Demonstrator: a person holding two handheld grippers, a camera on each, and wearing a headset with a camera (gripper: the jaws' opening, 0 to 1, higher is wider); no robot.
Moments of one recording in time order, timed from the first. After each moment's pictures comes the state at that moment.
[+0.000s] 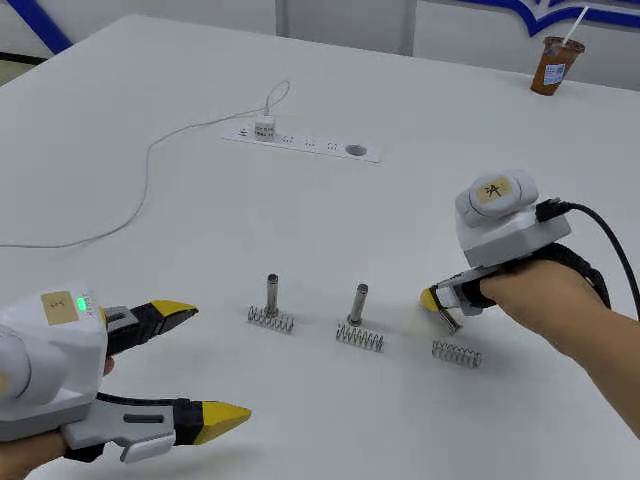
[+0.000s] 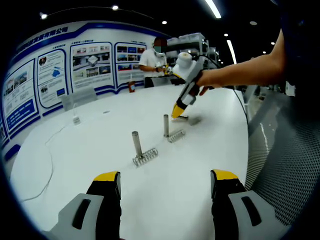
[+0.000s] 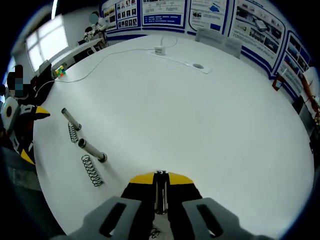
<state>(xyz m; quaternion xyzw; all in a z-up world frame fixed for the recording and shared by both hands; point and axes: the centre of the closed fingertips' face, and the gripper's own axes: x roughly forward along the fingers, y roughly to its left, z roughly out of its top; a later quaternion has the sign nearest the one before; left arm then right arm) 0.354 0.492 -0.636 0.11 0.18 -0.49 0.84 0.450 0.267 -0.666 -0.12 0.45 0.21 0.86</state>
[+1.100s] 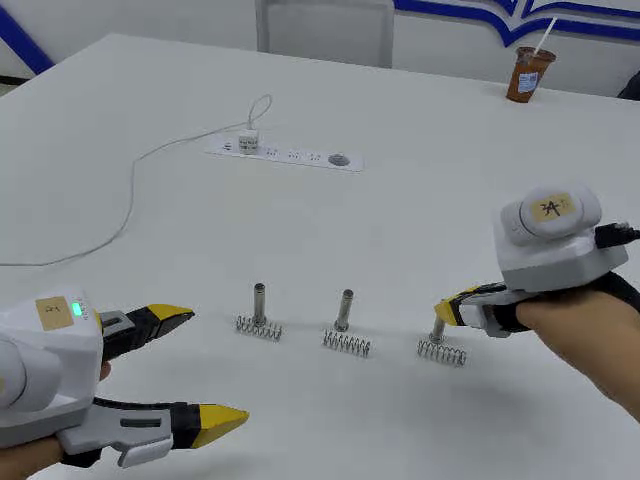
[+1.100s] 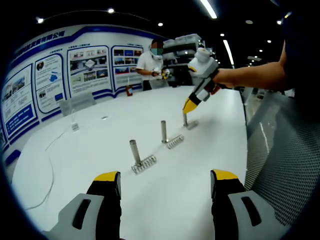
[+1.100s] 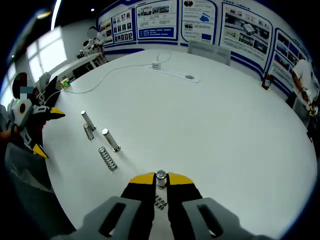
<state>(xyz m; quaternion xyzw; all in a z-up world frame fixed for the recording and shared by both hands) 0.355 0.485 -0.625 0.12 0.16 -0.50 0.84 0.412 0.254 -0.639 -0.09 0.40 0.19 0.89</state>
